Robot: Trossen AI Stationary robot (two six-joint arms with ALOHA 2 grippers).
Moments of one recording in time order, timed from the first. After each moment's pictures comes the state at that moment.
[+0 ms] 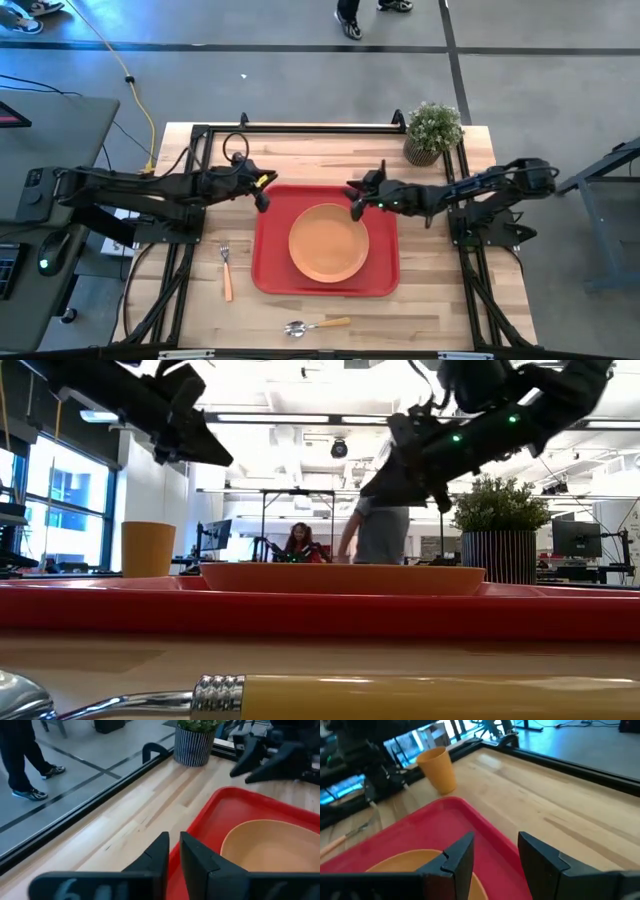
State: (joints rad) left arm 0.06 0.90 0.52 -0.03 -0.47 -0.24; right arm -0.03 1.47 0.58 0.53 0.41 0.42
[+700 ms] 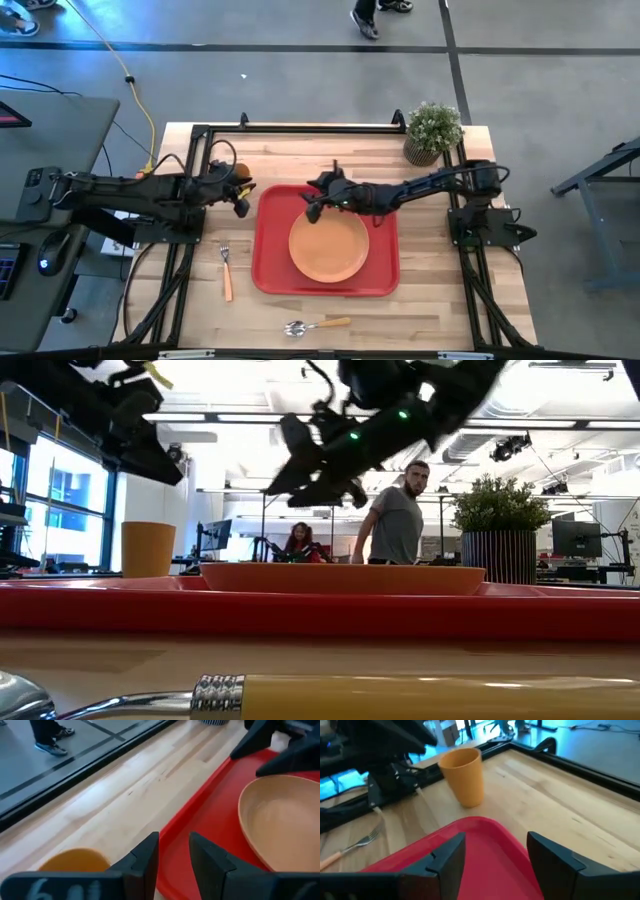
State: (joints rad) left arm 0.00 0.65 0.47 -0.46 -0.52 -0.41; right arm -0.01 1.88 1.09 0.40 0.38 0.36
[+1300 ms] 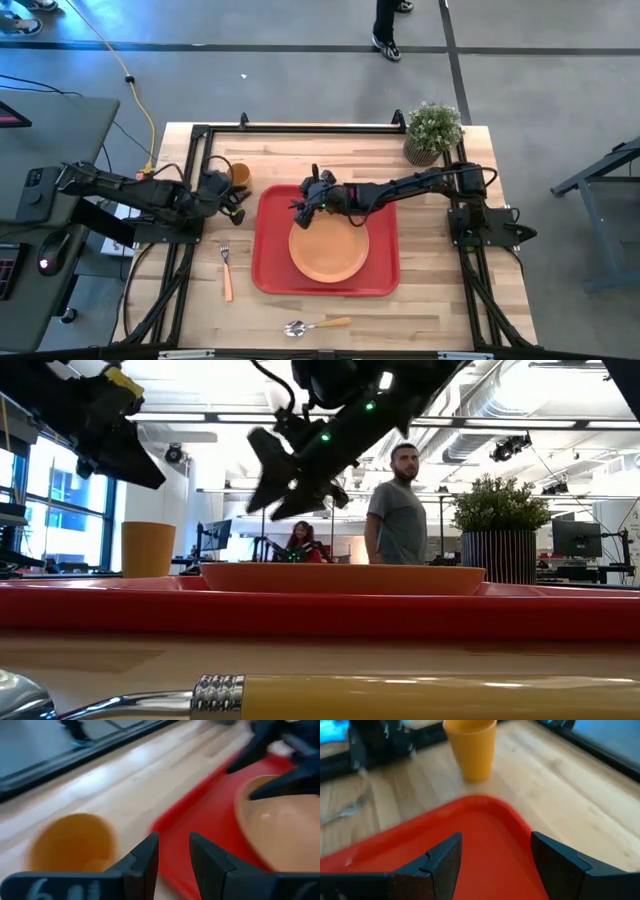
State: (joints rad) left arm -0.21 0.61 0.44 -0.57 -0.68 -0.67; right arm 0.00 1.99 1.34 0.05 0.36 0.33
